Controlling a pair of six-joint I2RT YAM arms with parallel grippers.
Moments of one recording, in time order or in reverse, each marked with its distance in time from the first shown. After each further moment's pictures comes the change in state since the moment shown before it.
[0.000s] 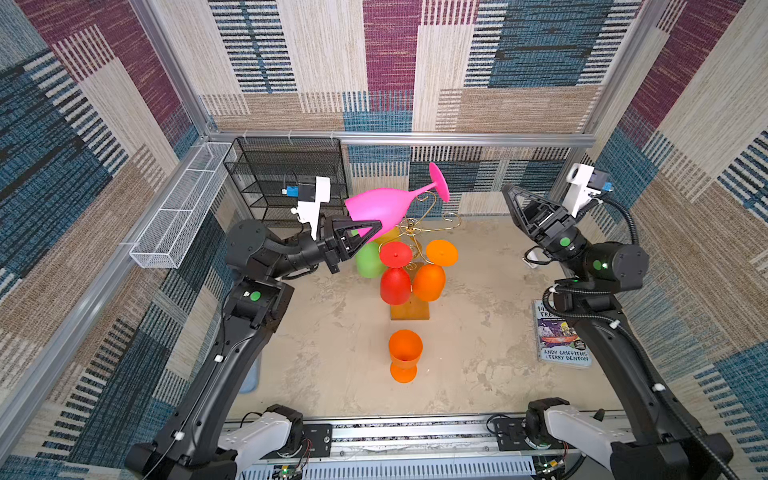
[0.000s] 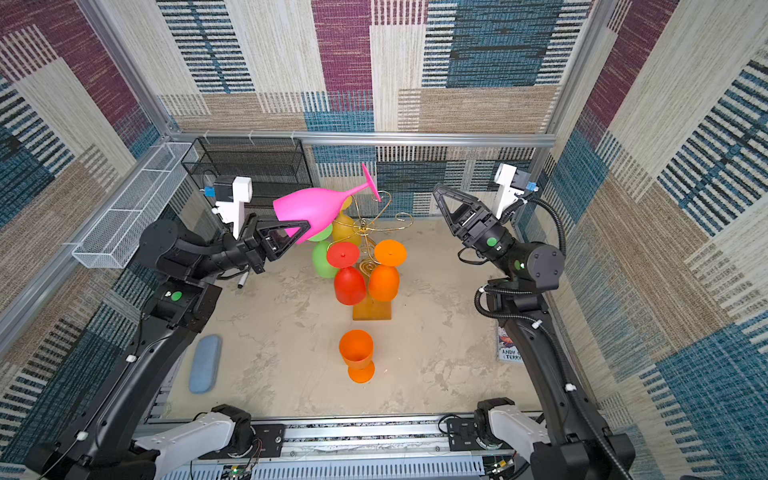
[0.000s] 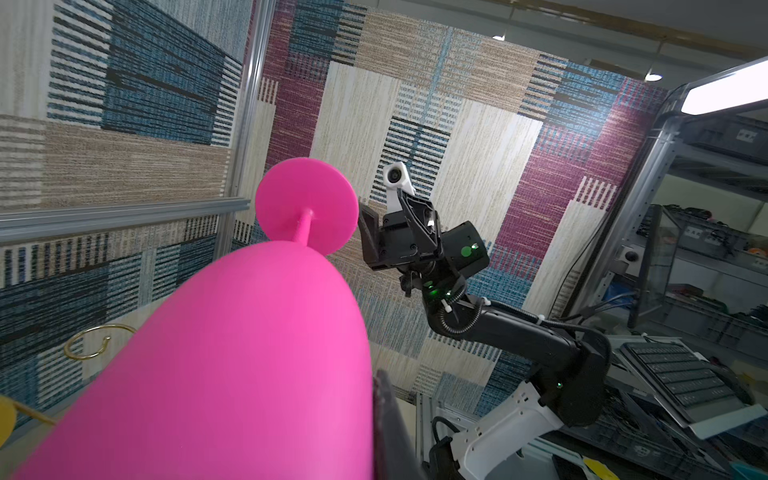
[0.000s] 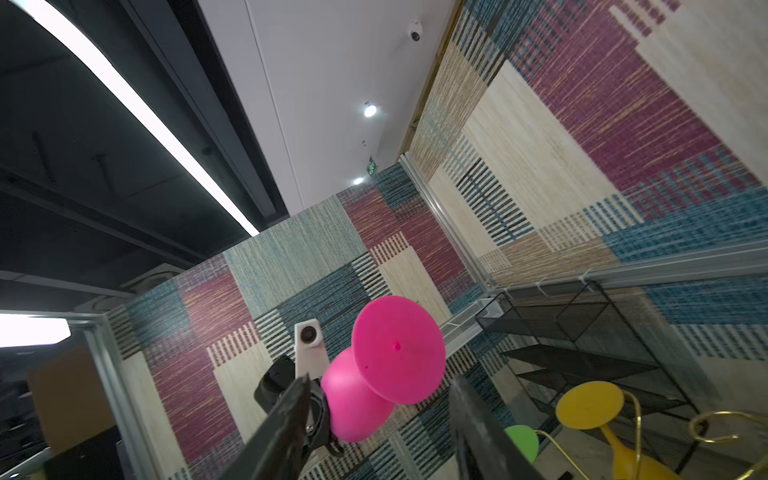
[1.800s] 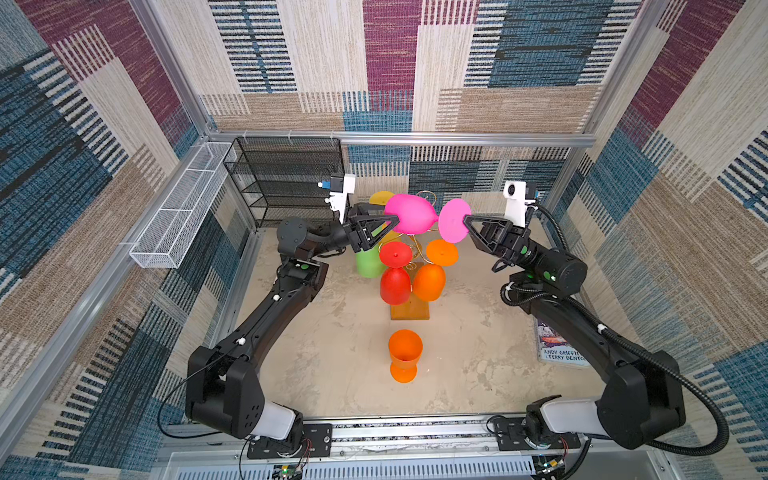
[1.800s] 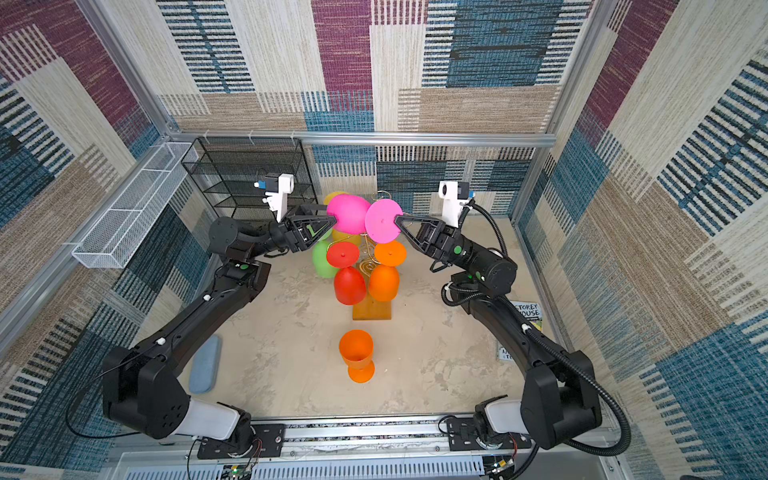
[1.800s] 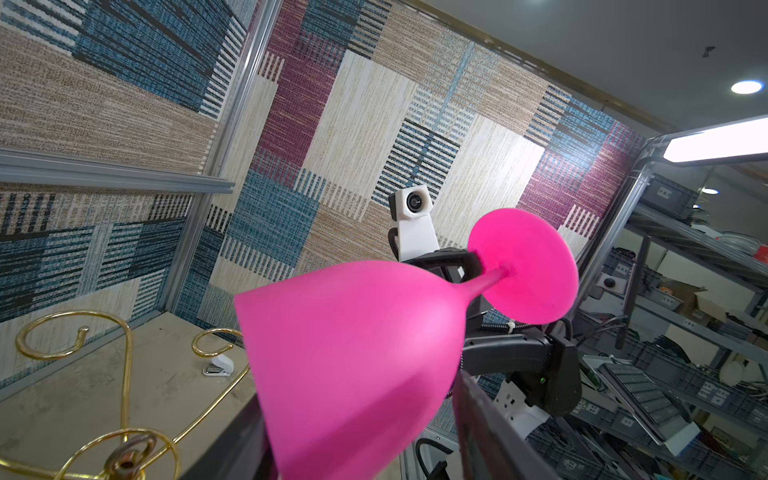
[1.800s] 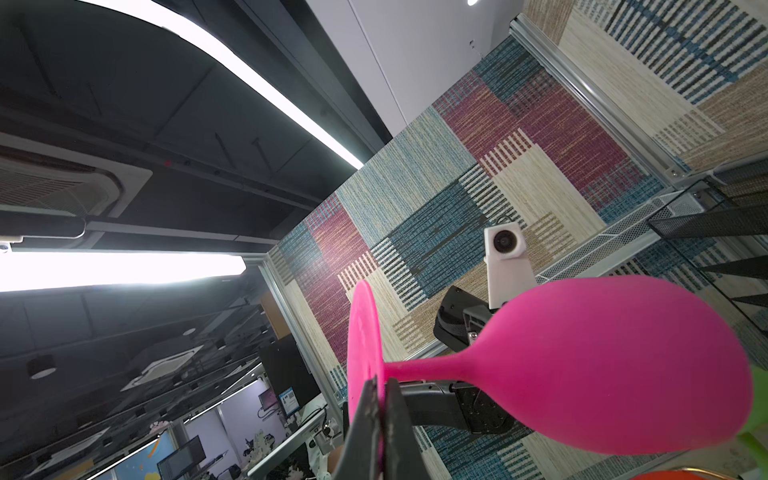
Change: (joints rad) left arm 0.007 0.377 -0.136 0.743 0.086 -0.402; right arm 0.179 0.315 -0.132 0.825 -0.179 0.605
